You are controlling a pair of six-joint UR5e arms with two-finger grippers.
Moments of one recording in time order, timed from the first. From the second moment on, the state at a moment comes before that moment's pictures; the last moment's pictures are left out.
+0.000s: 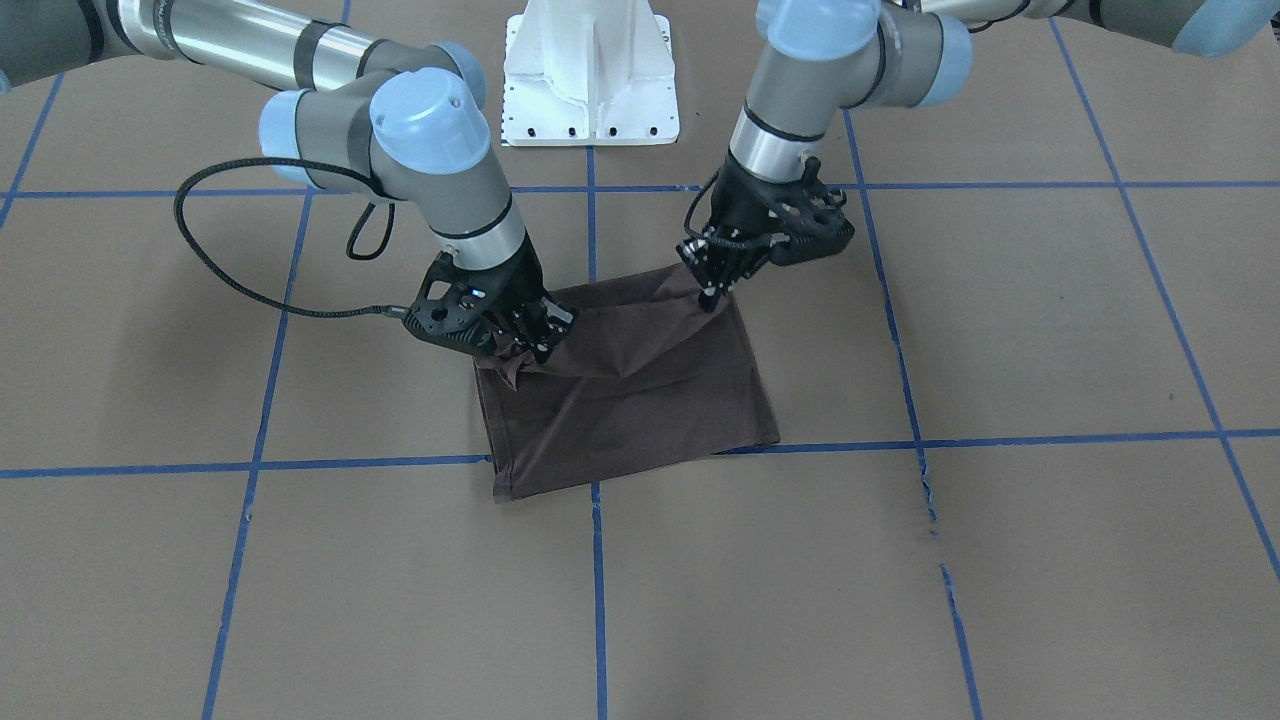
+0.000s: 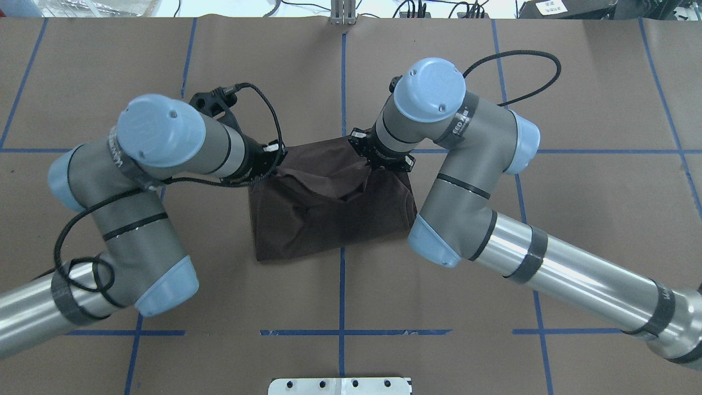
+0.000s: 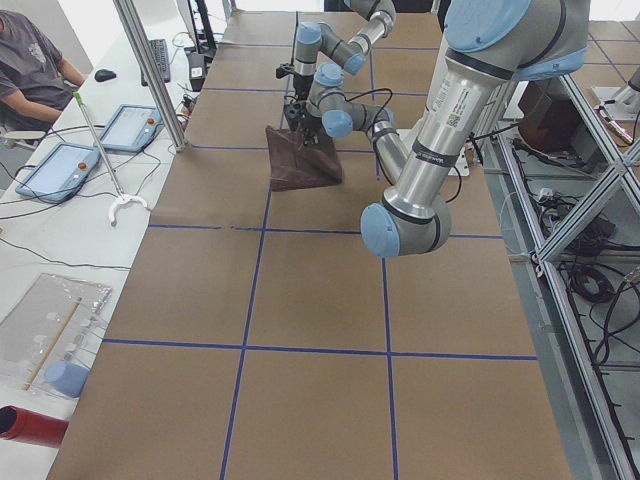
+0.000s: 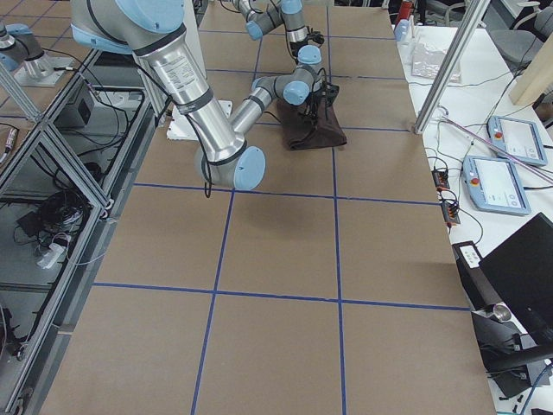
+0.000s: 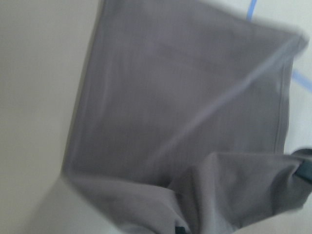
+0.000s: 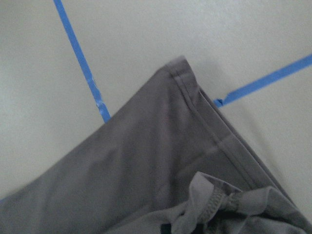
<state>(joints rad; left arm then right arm) -0.63 -2.14 -1.74 -1.84 -1.77 -1.63 0.64 -0.81 1.50 -1.36 1.92 1.60</state>
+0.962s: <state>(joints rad) -0.80 -2.20 -1.48 -1.98 -1.75 -1.28 0.86 -0.62 1.13 -1.35 2.03 1.21</state>
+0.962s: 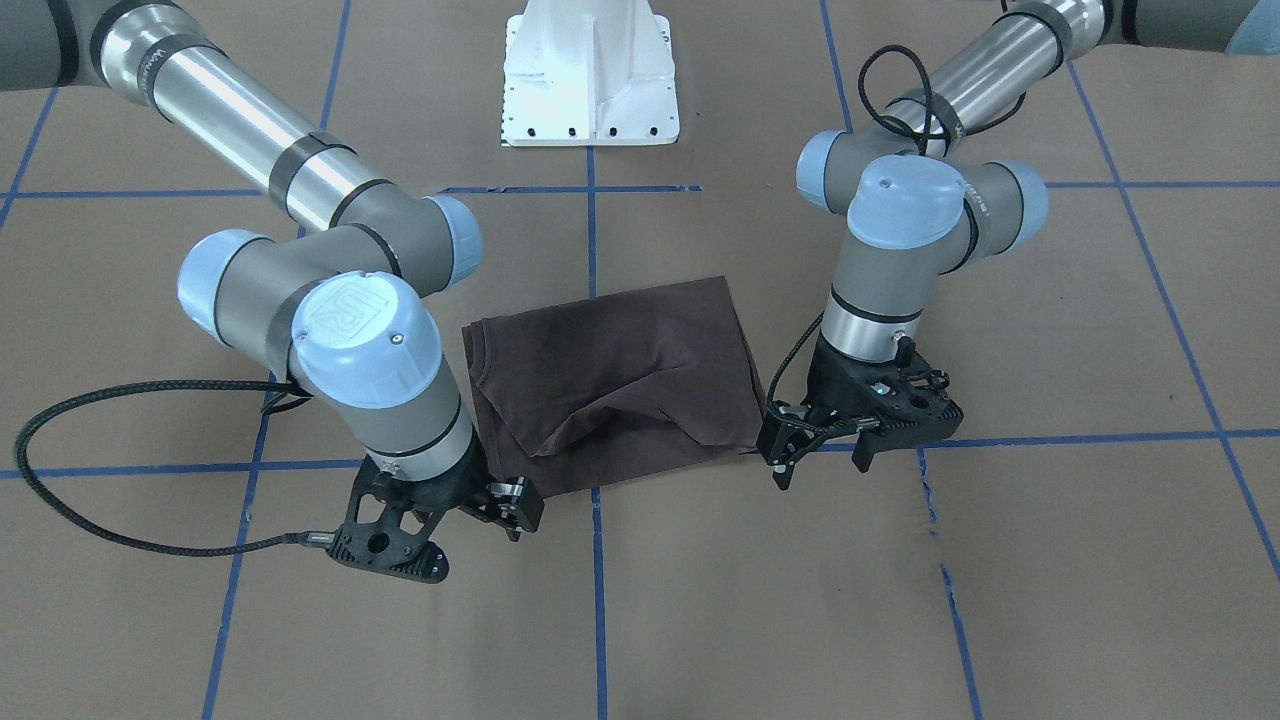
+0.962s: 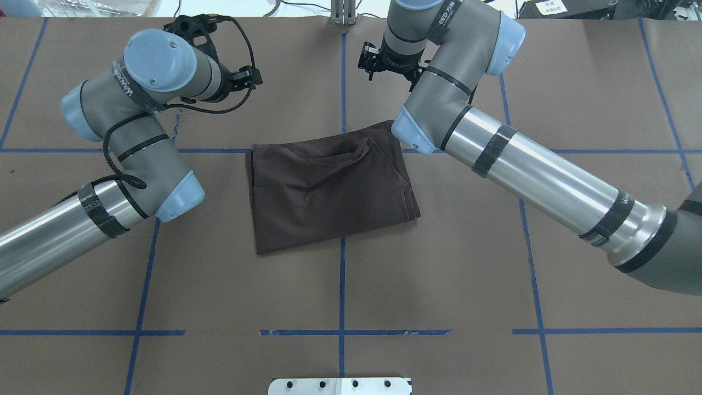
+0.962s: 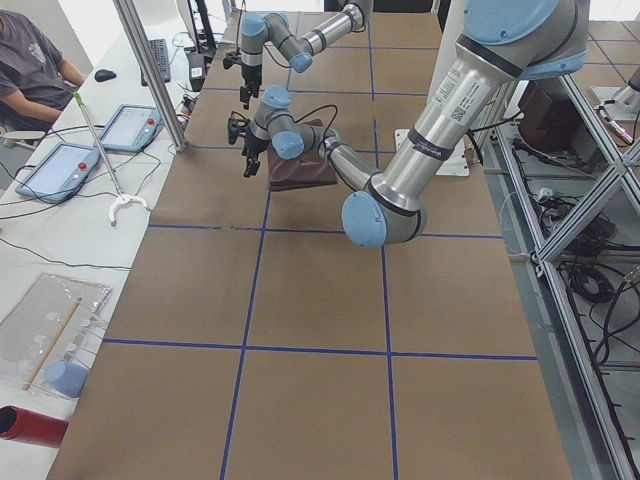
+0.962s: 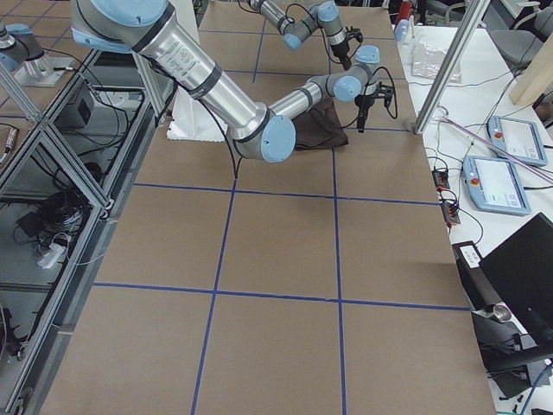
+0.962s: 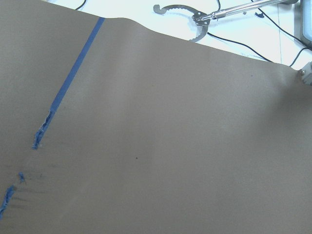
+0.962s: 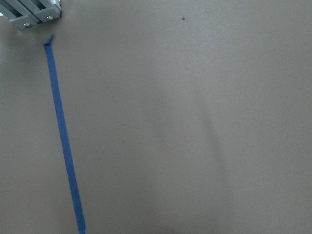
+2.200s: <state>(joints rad) -0.85 -2.03 -1.70 -1.97 -1.88 -1.14 0.70 -0.65 1.20 -1.43 1.96 1.61</state>
